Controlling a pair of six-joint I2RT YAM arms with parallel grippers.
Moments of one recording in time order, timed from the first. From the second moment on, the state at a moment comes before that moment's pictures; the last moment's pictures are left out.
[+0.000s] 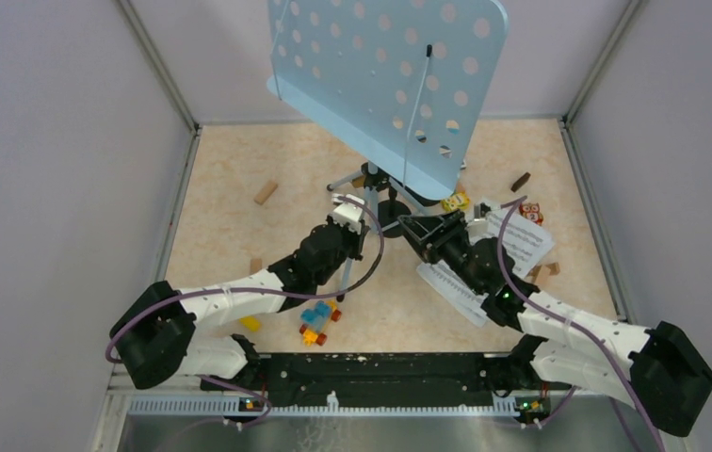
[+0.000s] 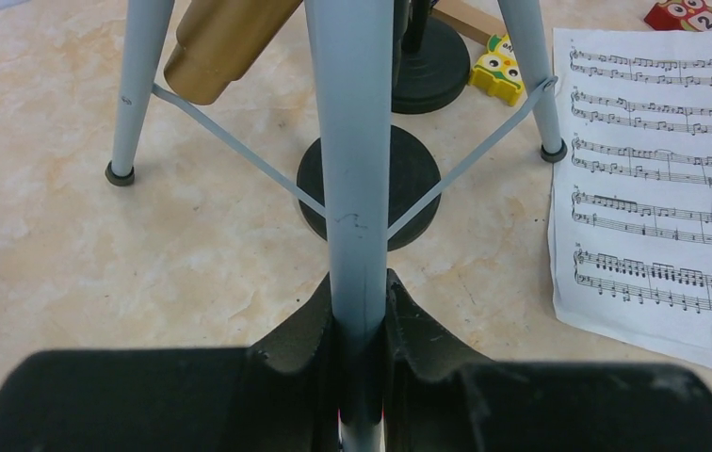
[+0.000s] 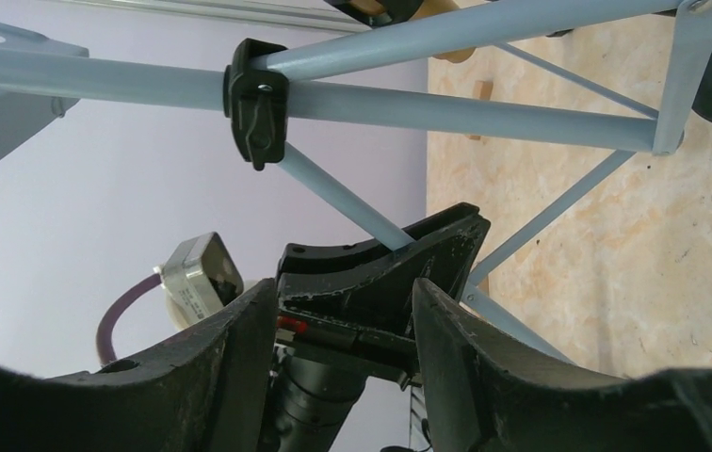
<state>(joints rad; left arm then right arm) -0.87 1.28 0.61 0.44 -0.33 -0.13 0.79 0.93 0.39 0.54 0.19 1.42</state>
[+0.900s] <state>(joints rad) -0.85 1.29 0.64 0.38 -0.21 -0.17 0.79 1.17 0.54 0.76 0.29 1.39</state>
